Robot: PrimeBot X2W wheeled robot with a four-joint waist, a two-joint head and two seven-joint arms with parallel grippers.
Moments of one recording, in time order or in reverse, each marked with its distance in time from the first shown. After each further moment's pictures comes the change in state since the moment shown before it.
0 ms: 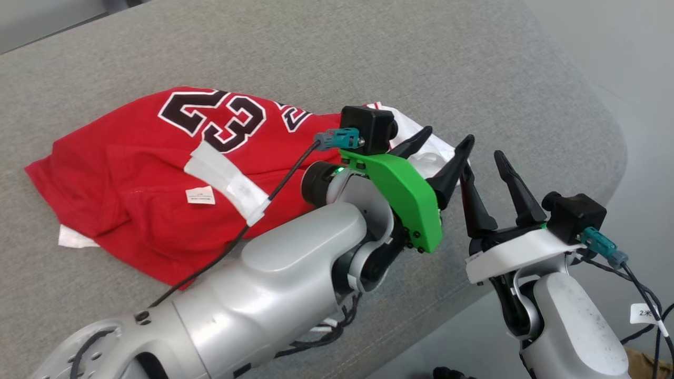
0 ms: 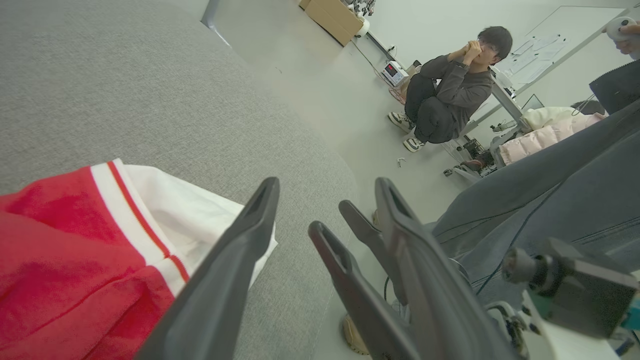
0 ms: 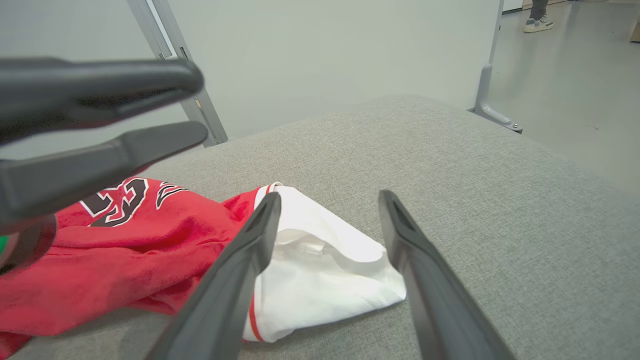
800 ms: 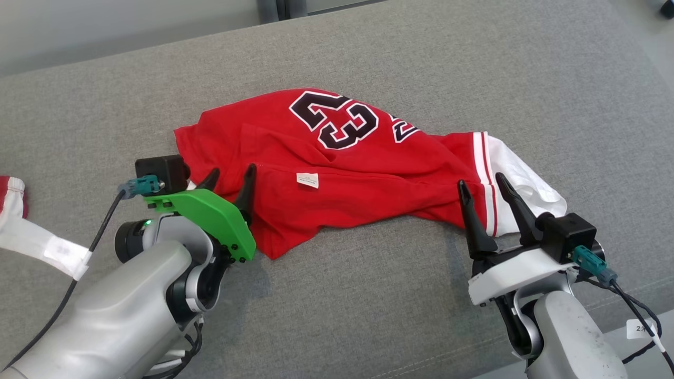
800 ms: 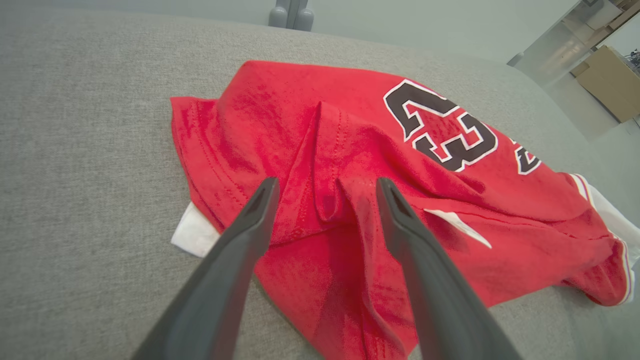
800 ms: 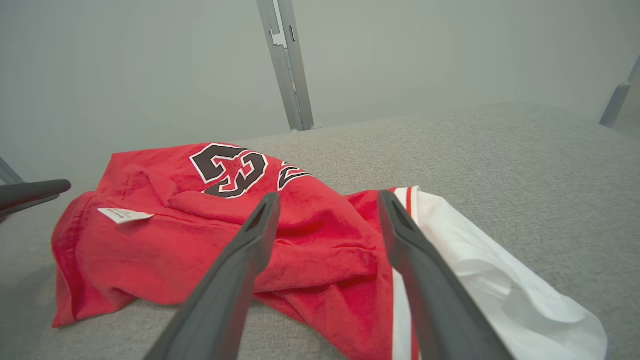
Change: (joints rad) left arm 0.209 0.450 0.102 -0.037 -0.014 0.101 -0.067; right arm 0.058 0.001 -0.031 0.012 -0.124 0.000 0.000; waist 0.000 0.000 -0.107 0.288
